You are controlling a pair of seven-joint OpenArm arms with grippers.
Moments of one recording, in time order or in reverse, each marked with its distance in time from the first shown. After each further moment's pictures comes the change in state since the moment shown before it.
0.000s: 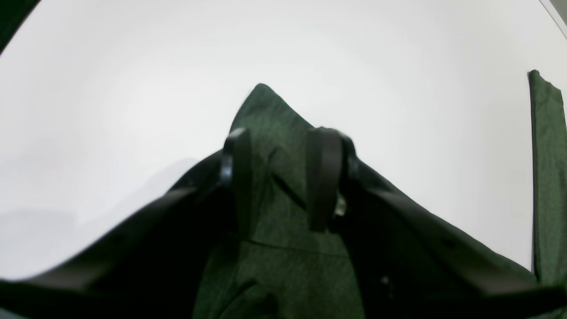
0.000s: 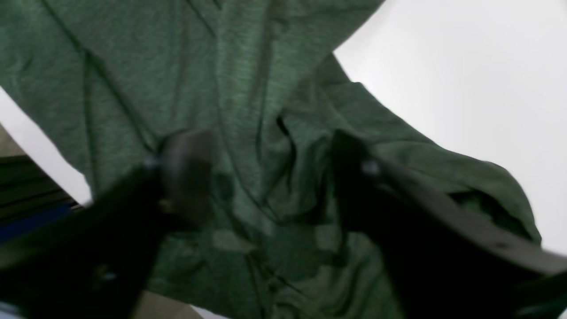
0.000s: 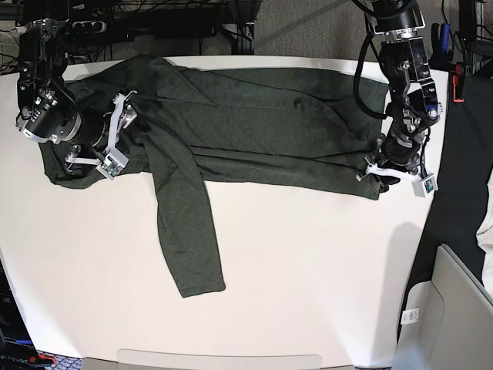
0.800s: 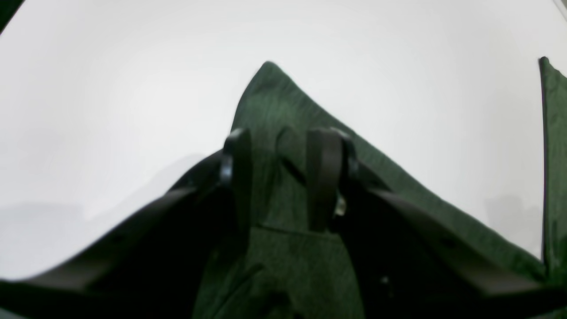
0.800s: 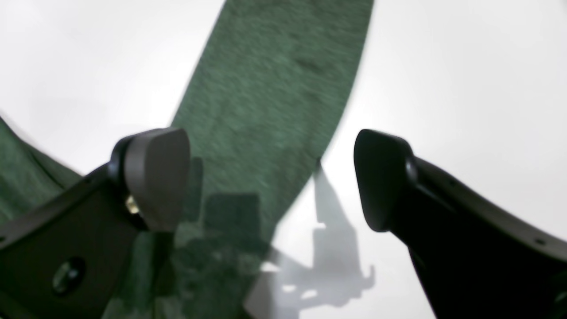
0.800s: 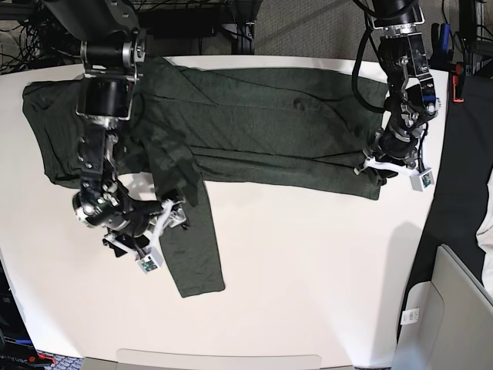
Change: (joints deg) left arm 1.6 0.0 0.2 0.1 0.0 -0.1 -0.8; right arm 30.9 -25.1 2.7 -38.1 -34.6 0.3 17.8
